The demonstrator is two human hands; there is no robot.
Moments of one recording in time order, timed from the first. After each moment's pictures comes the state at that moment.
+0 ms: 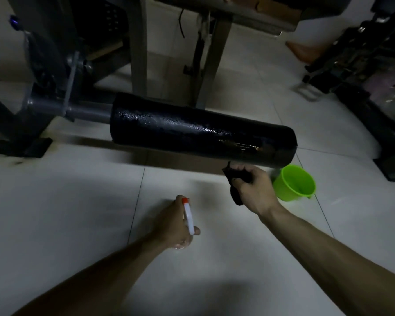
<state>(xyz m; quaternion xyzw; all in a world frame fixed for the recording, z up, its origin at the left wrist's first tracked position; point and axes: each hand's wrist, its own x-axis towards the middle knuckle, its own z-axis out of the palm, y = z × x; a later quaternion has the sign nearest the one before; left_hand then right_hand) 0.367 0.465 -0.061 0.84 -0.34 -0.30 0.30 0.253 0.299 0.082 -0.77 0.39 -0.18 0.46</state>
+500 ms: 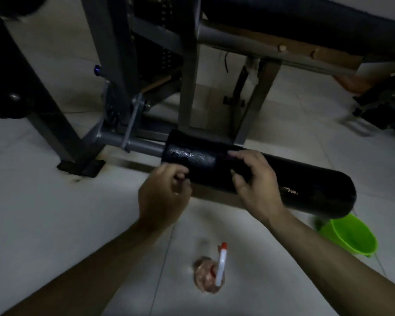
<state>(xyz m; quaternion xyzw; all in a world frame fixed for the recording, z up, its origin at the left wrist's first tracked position) 0.484 0.526 0.084 0.82 -0.28 0.13 0.48 0.377 0.327 0.134 -0.90 0.11 -0.29 0.30</state>
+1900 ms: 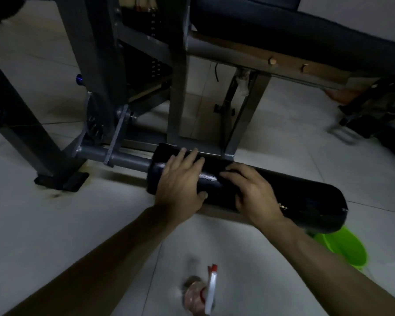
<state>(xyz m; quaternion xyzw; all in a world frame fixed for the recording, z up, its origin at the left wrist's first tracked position) 0.517 0.451 0.115 0.87 -0.43 0.07 0.25 0.394 0.279 0.120 -0.97 0.05 -0.23 0.05</state>
